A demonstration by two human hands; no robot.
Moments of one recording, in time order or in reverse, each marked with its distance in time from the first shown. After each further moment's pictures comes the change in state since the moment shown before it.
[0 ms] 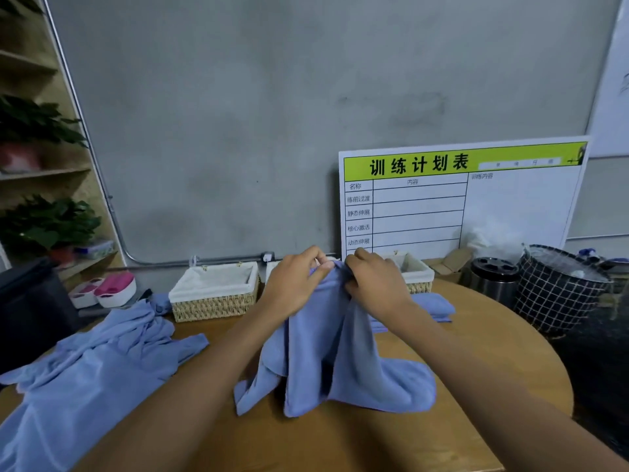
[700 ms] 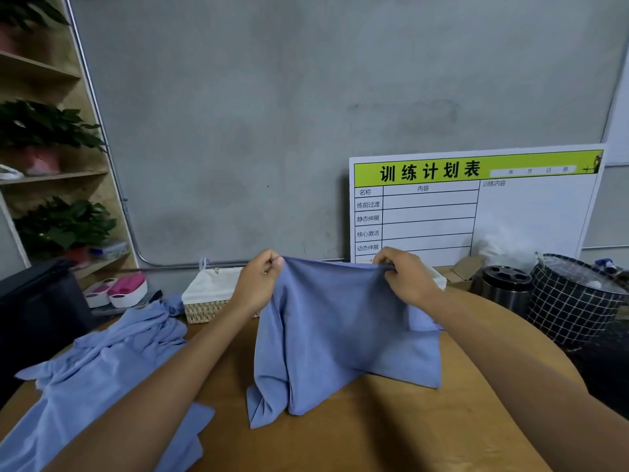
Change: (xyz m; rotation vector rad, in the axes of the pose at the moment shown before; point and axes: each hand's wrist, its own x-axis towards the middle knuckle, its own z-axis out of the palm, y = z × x) left_hand -0.016 -0.056 -0.046 -0.270 0.113 -0.238; right_hand 0.017 0.047 0.002 0.507 -0.030 0.188
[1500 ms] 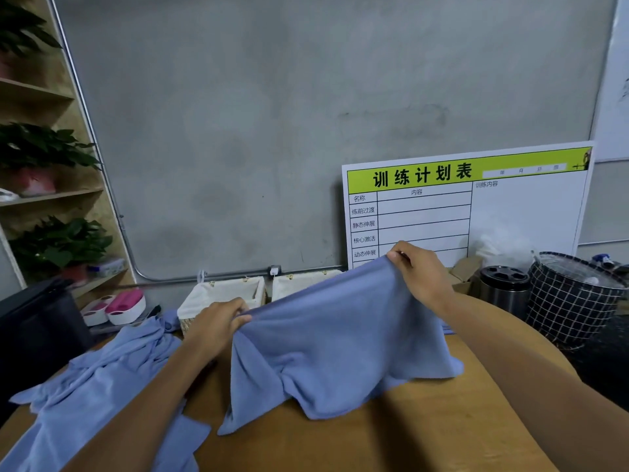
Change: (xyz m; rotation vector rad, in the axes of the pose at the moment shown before) left_hand -0.018 -0.080 -0.037 0.608 -0.198 0.015; right_hand -0.002 0.026 -0.026 -0.063 0.201 0.077
